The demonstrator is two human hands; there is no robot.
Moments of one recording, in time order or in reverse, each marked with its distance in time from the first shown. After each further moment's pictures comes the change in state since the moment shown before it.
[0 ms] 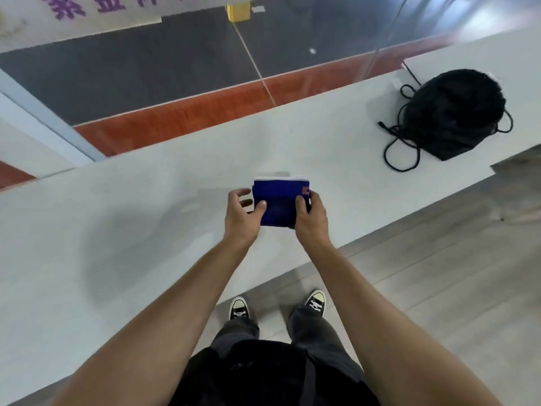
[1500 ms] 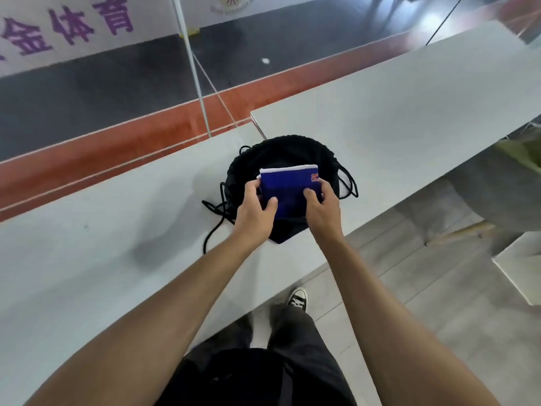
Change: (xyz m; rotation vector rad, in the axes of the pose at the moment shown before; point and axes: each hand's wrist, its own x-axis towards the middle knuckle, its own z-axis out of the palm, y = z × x) left_hand 0.084 0.234 0.554 0.174 -0.268 0.193; right_hand 0.371 -0.042 -0.479 0.100 0.177 -0.045
